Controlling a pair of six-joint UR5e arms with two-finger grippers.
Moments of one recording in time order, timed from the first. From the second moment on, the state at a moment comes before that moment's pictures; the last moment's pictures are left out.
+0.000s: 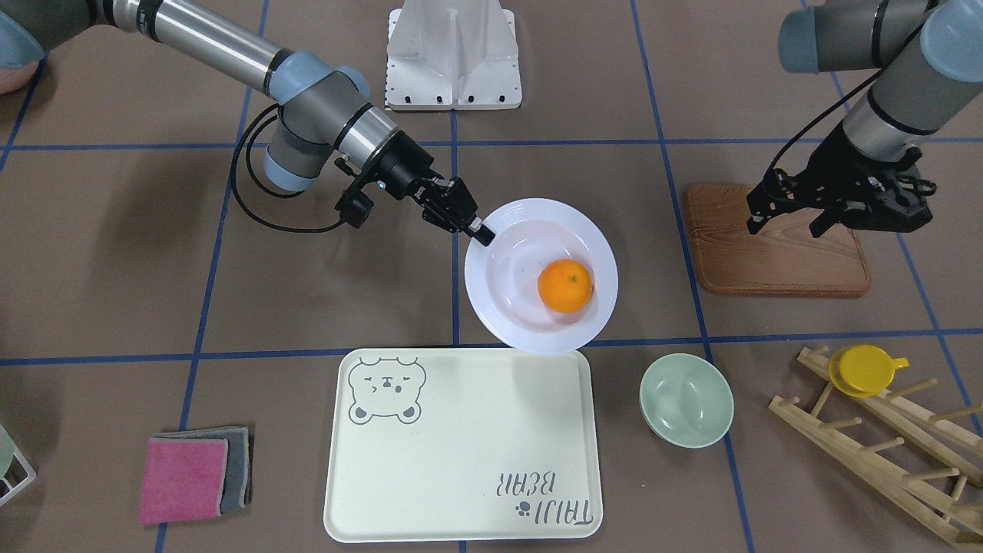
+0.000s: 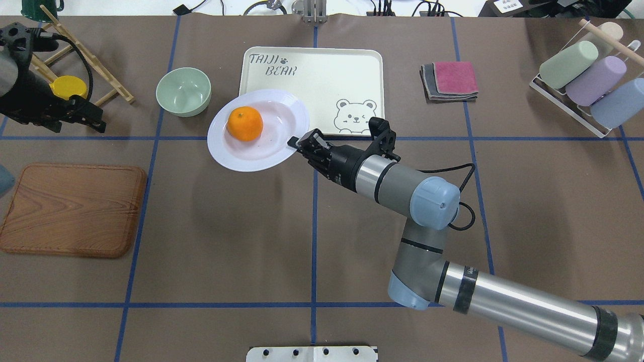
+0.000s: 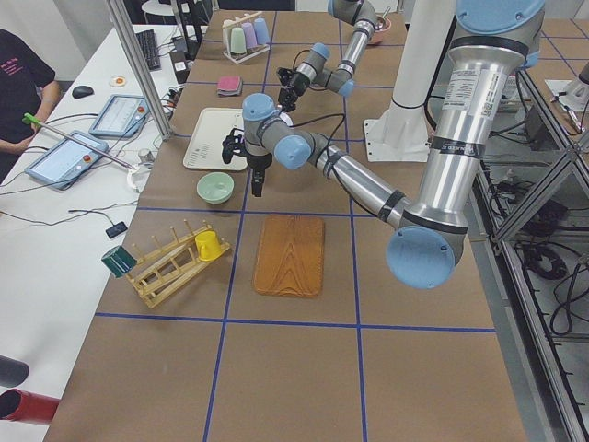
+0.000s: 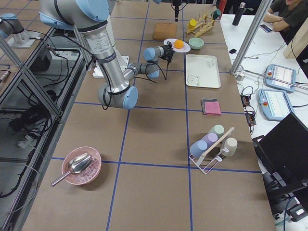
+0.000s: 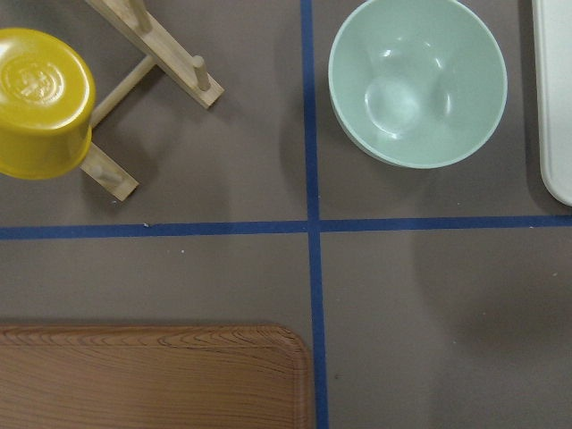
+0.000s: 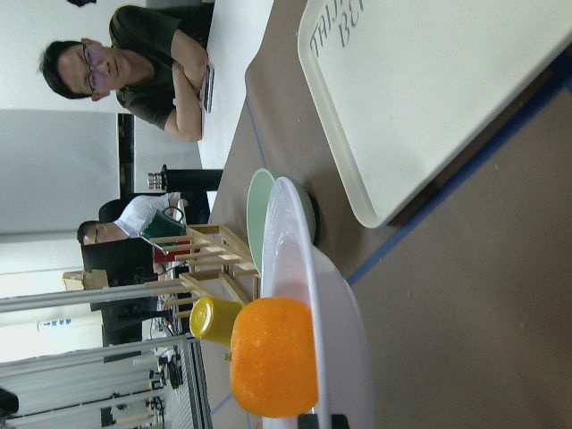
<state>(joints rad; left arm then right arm) -1.06 -1.77 -1.92 -1.66 -2.22 -0.72 0.45 -0.95 1.35 -0.18 1.39 2.02</state>
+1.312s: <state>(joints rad) -1.08 -1.76 -1.88 -1.67 -2.22 -0.67 0.49 -0.83 1.18 -0.52 1.14 2.25</state>
